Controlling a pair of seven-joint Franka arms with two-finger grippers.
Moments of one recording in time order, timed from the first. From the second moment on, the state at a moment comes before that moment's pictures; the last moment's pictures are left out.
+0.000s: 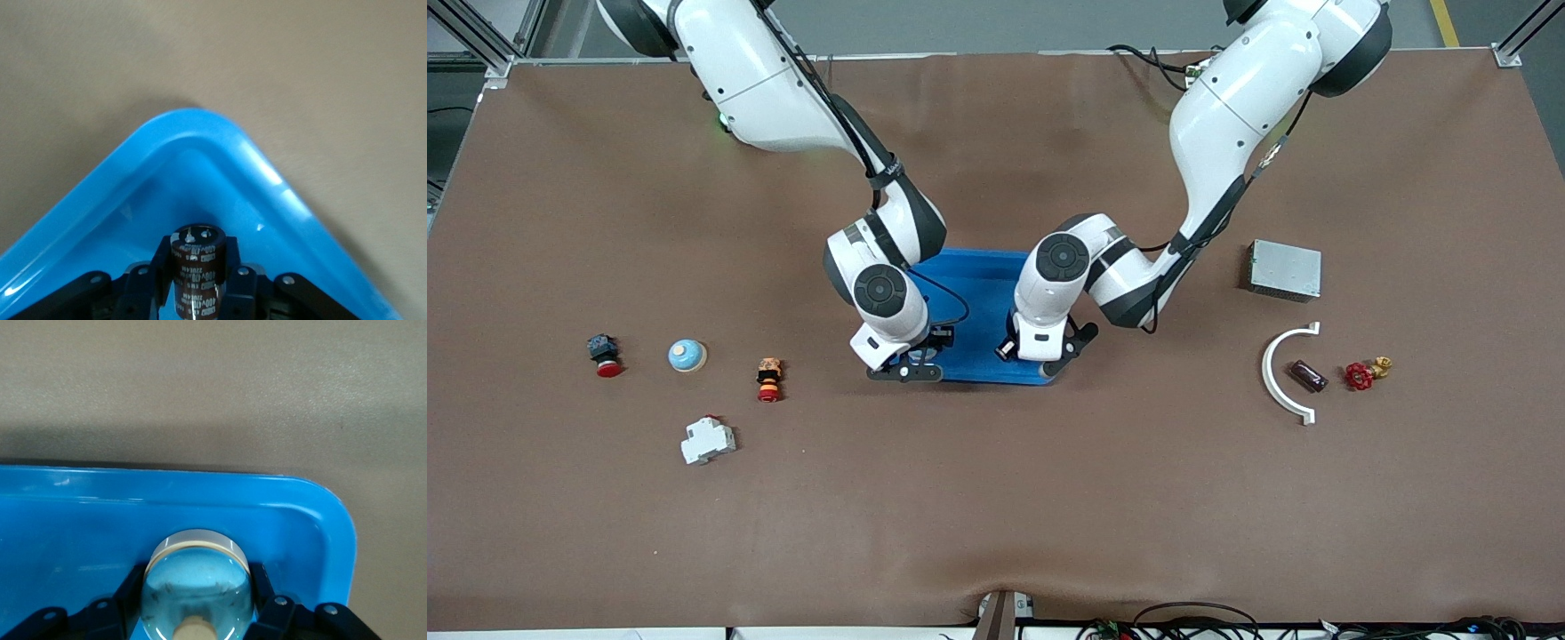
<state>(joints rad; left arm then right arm) -0.37 0.84 -0.42 -1.57 0.35 2.50 -1.67 0.60 0.71 -0.01 -1.69 0.08 2.33 0.55</state>
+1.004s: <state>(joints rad) -0.07 0.62 -0.58 -1.55 0.35 2.18 -1.64 0.29 0.58 -0.04 -1.33 0.00 1.66 -0.07</state>
